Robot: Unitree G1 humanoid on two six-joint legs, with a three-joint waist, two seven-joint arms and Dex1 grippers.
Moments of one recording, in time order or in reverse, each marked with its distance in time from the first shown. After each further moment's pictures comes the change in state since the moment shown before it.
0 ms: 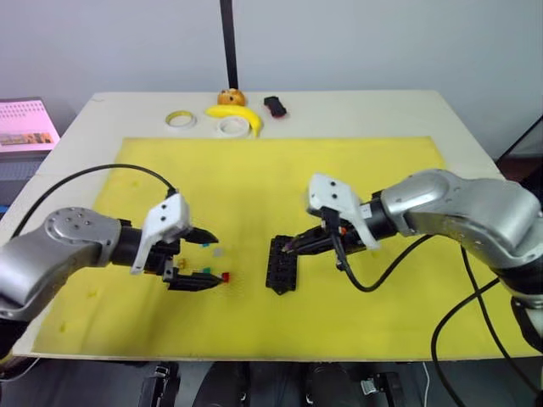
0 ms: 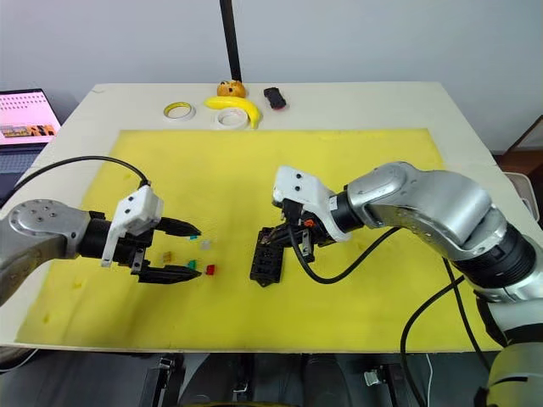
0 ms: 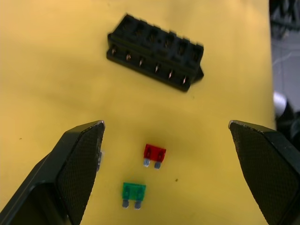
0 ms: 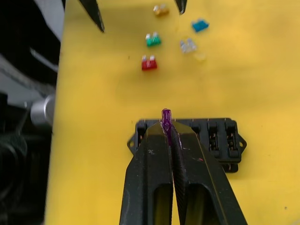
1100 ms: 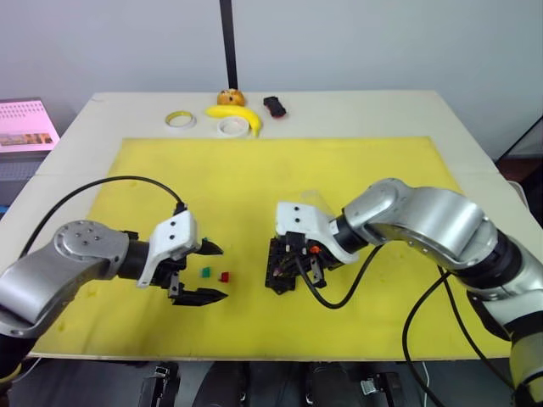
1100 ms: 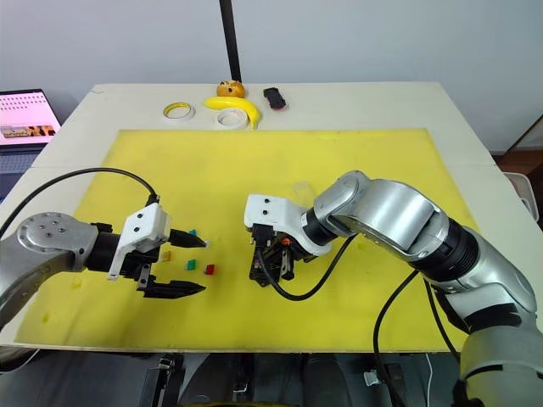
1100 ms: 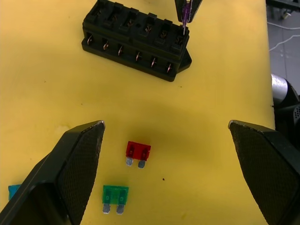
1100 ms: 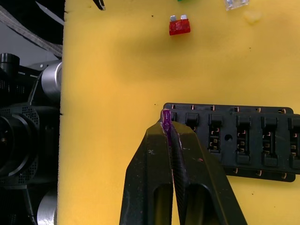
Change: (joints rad) left arm 0.062 -0.050 0.028 -0.071 0.065 0.027 -0.004; right arm -0.055 0.177 0.104 -0.019 -0.167 0.263 0.057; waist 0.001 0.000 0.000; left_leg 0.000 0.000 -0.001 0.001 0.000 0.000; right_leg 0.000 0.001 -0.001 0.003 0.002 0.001
